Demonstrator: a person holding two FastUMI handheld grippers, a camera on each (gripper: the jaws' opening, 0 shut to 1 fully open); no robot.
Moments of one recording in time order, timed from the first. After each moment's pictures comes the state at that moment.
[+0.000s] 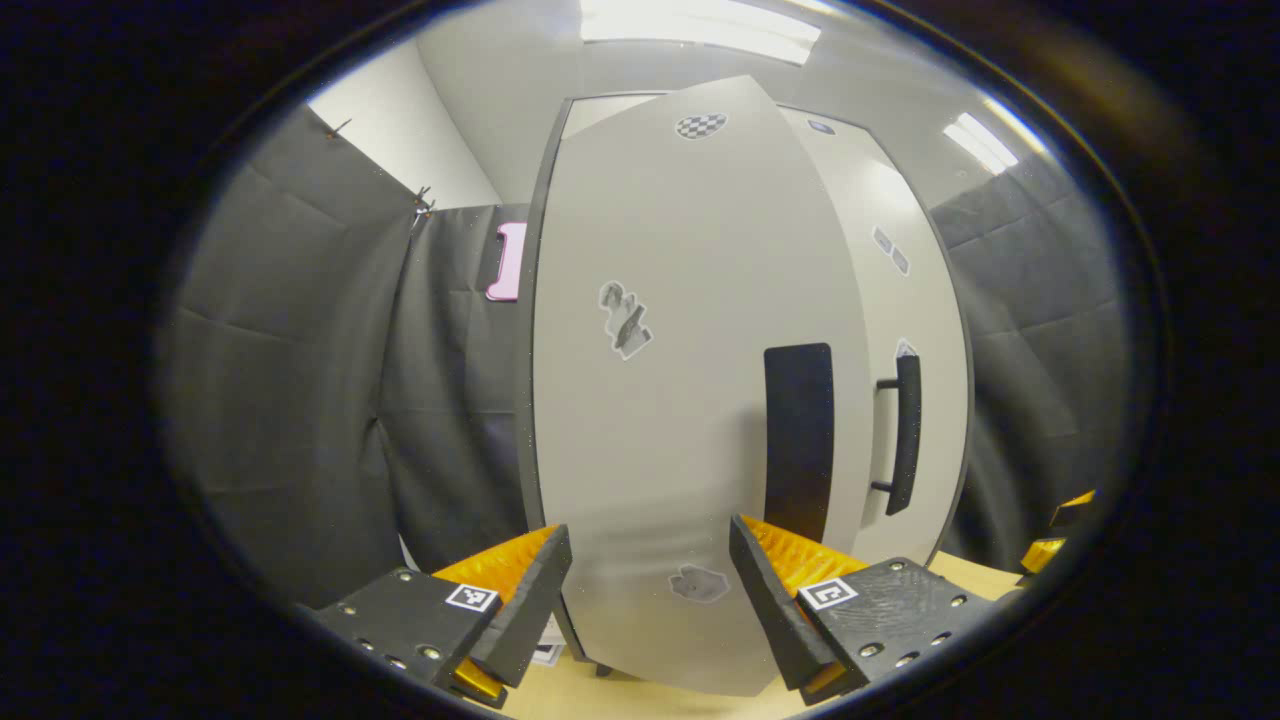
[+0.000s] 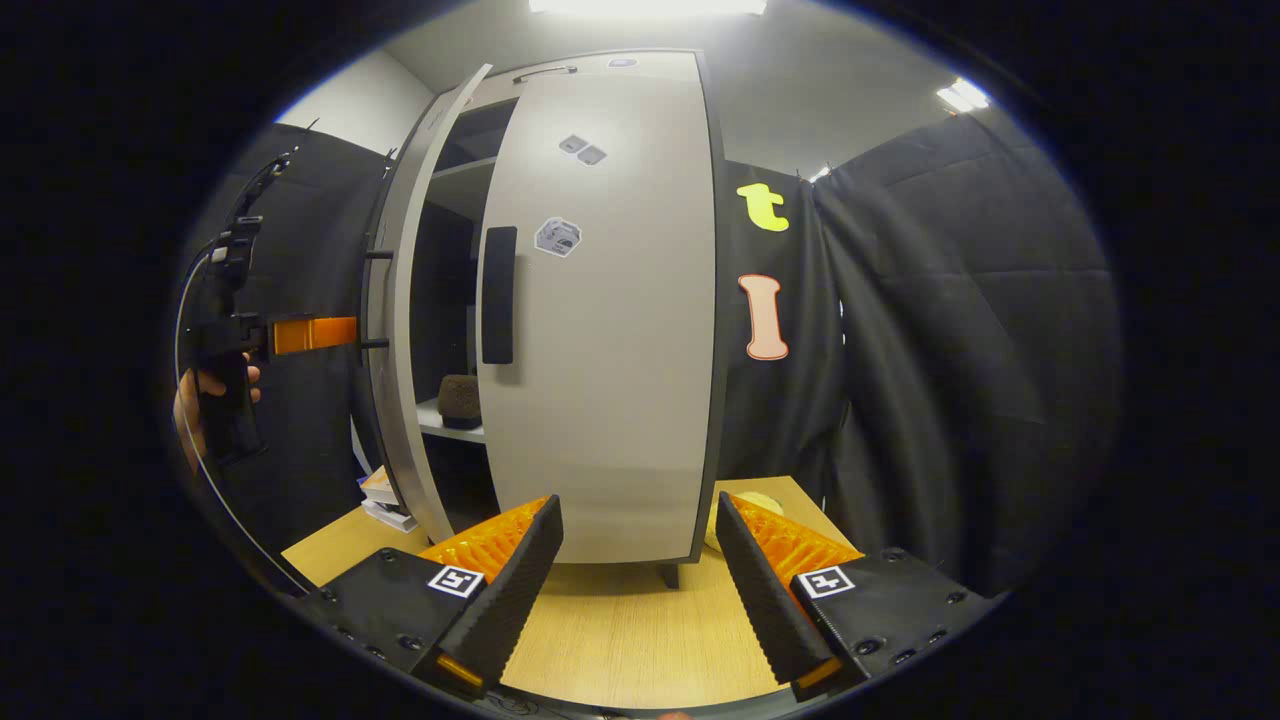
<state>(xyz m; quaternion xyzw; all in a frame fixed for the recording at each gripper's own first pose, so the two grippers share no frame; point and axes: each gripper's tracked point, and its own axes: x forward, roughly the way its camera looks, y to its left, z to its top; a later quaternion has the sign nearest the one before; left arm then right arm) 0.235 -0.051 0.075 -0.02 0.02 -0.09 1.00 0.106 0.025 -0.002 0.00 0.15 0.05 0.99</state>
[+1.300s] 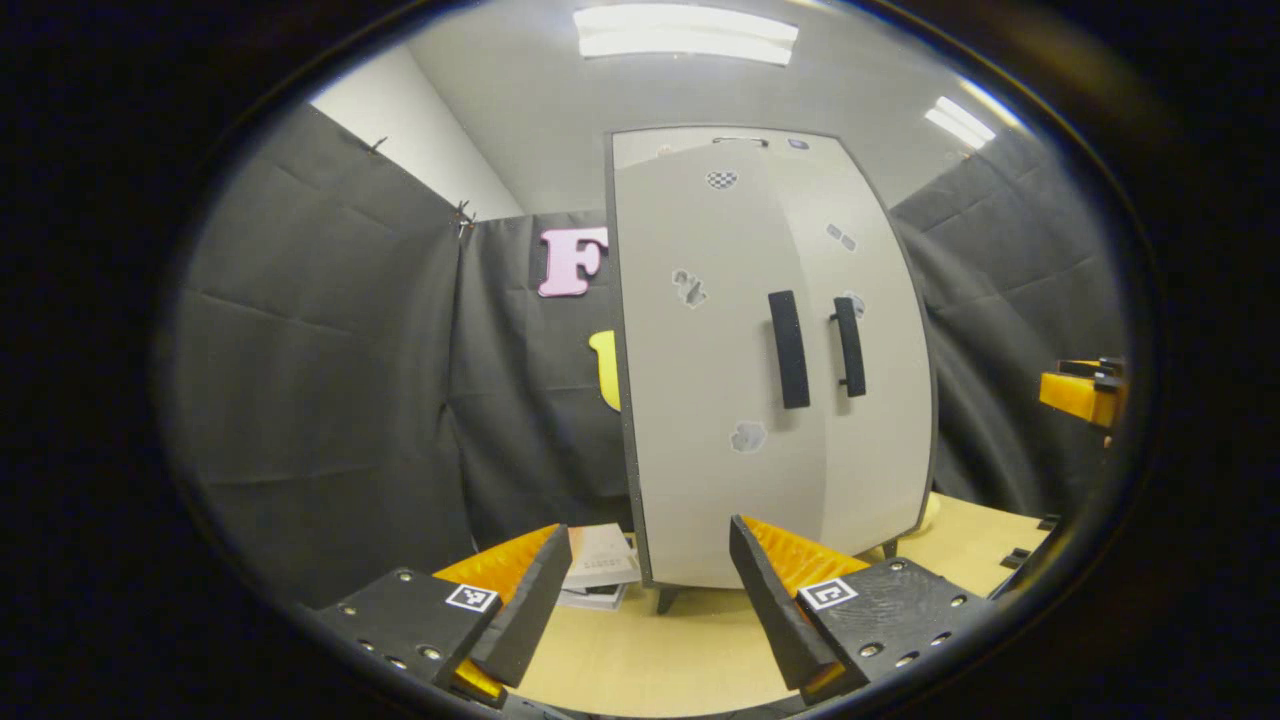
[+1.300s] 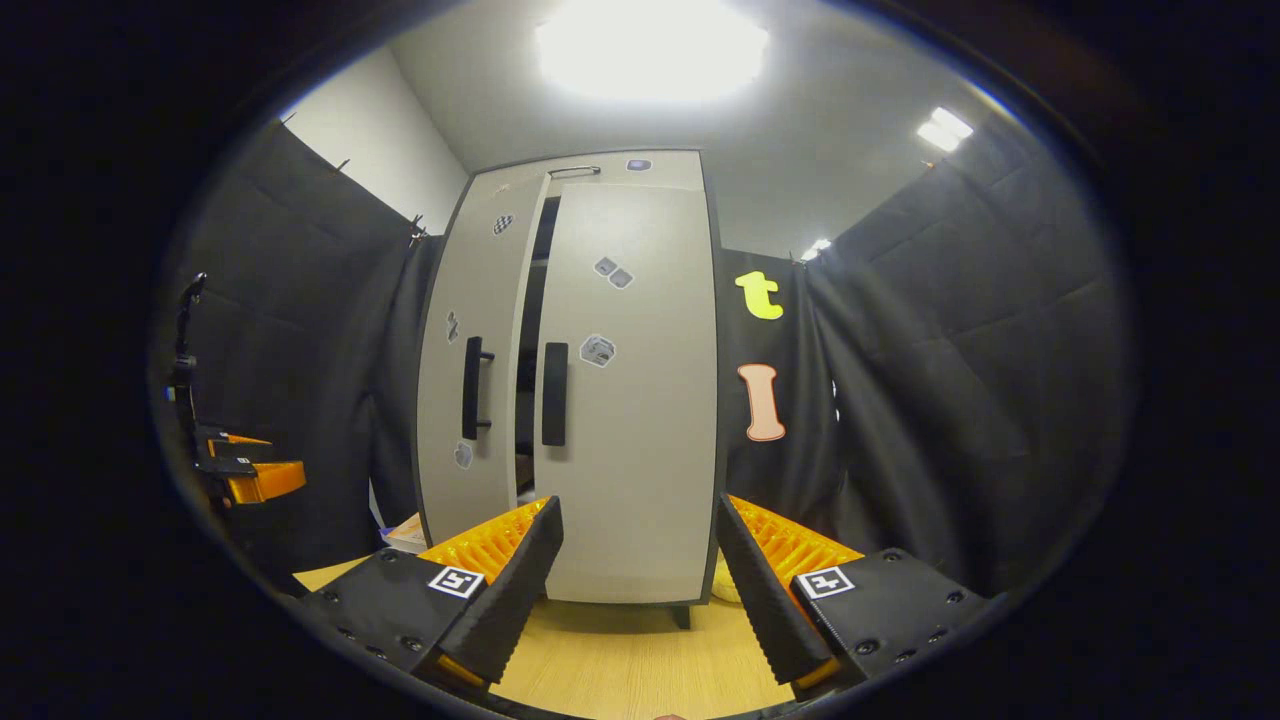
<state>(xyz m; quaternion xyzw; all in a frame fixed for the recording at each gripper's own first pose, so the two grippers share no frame) 0.045 0.039 -0.002 0.00 0.03 -0.06 1.00 0.027 0.042 0.054 0.00 0.01 0.05 1.00</state>
